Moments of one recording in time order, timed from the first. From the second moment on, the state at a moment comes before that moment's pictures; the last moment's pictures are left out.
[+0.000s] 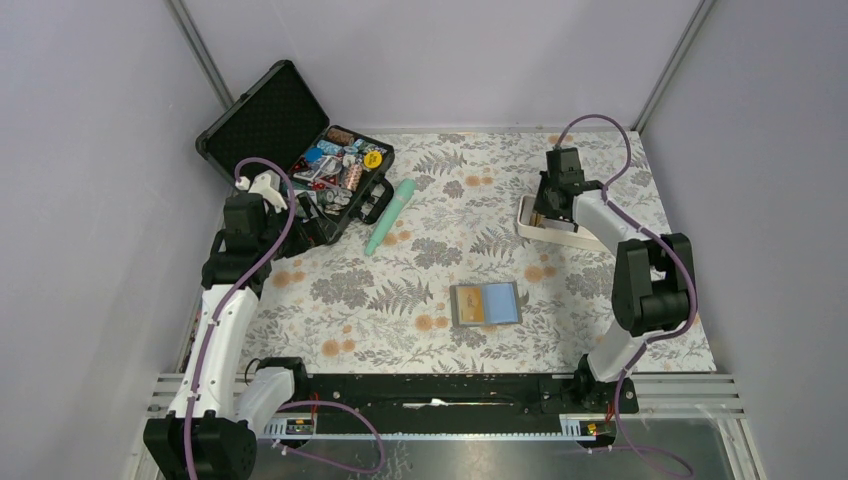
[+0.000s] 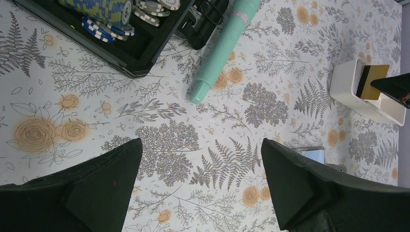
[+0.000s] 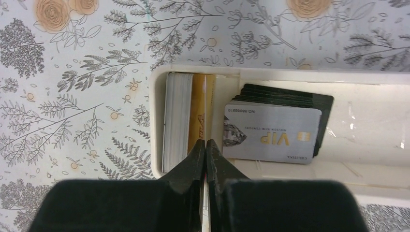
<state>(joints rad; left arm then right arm) 0.02 0.92 0.89 -0.58 0.27 -0.41 0.17 1.72 1.18 -0.35 0.13 0.36</state>
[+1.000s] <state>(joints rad) -0.60 0.85 0.64 0.07 0.29 -0.73 0.21 1.04 0.71 -0.09 -0.44 0.56</state>
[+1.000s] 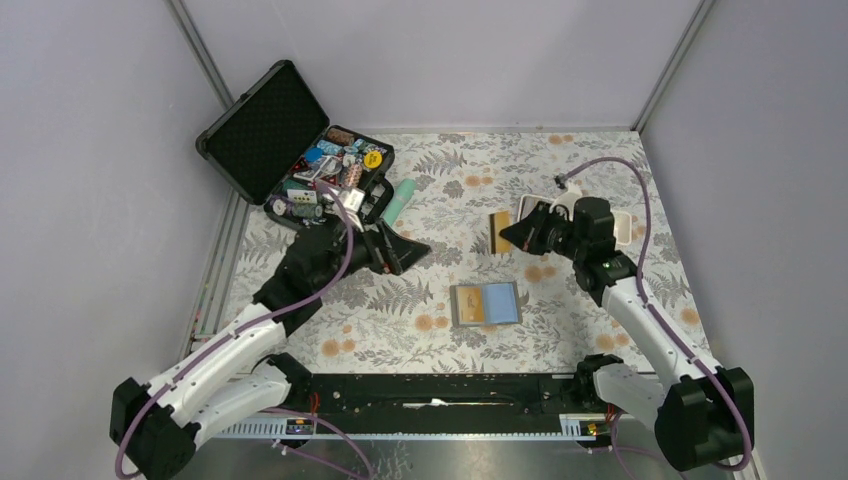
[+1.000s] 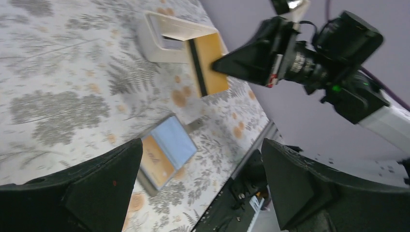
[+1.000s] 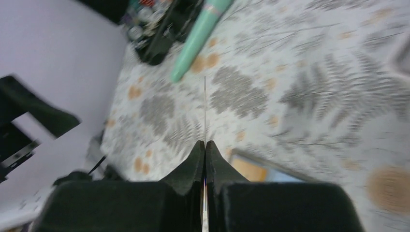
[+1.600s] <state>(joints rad) -0.77 1.00 0.58 0.56 0.31 -0.91 0.44 0.96 0.57 0.49 -0.72 0.87</state>
